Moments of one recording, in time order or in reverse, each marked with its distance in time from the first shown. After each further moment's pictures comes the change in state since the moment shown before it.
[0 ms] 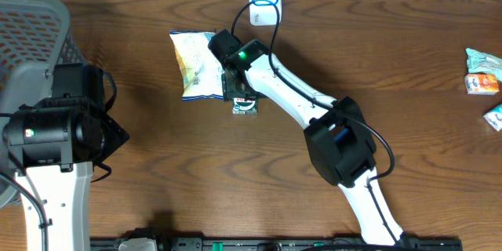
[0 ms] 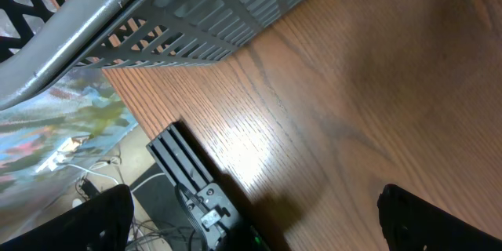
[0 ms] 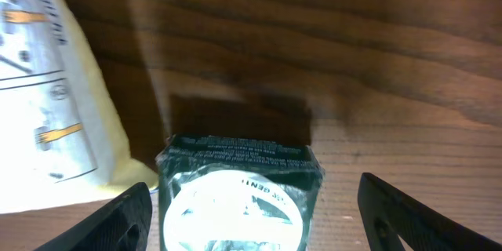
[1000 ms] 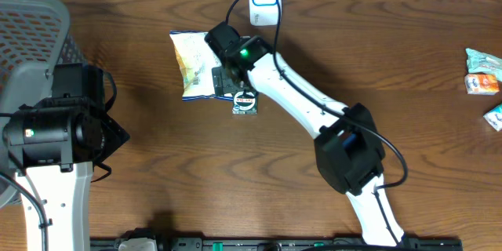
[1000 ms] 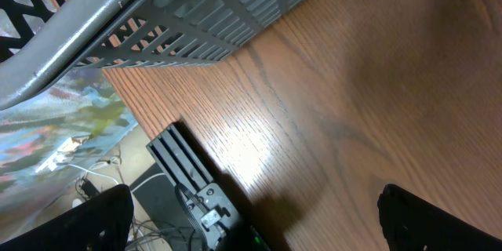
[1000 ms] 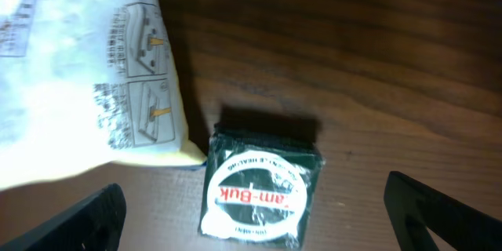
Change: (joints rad) left arm 0.000 0.000 0.000 0.000 0.000 0.000; right arm 0.019 -0.079 0.001 0.027 0.029 -0.045
